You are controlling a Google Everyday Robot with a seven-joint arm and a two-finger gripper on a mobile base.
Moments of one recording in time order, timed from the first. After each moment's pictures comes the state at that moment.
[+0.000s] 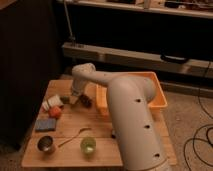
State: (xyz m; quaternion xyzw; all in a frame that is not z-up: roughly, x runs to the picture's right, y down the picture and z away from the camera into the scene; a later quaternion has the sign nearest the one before) arm -0.201 0.046 0.926 -0.36 -0.15 0.20 0.90
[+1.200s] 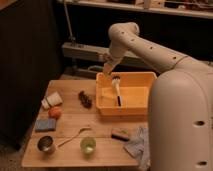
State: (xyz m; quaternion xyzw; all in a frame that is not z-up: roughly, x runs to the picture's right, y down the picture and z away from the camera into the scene) arm 0.046 -0.111 0.791 -0.26 -0.02 0.36 0.90
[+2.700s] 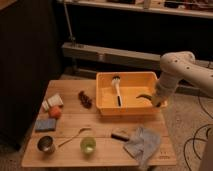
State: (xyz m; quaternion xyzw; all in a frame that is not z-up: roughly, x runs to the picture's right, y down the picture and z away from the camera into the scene) arm 0.283 0.067 0.759 -0.29 0.20 0.53 0.77
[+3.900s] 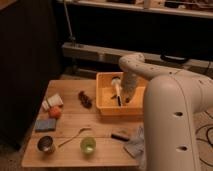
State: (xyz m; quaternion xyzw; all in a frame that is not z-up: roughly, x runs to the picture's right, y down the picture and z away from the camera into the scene) arm 0.144 0.060 0.881 -0.33 0.22 0.50 0.77
